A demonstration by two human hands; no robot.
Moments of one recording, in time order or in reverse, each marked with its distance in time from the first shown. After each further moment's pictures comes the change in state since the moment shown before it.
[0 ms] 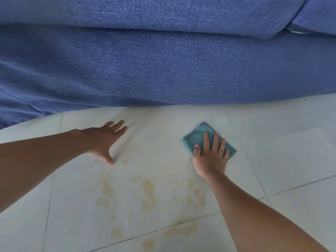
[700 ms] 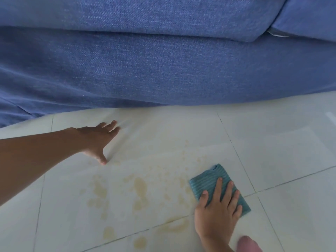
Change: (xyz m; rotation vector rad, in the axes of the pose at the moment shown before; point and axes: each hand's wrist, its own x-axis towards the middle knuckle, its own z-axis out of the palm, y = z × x) left_hand 0.005 0.006 -0.006 0.055 -0.024 -0.025; right_hand -0.141 0.053 0.026 0.003 0.127 0.287
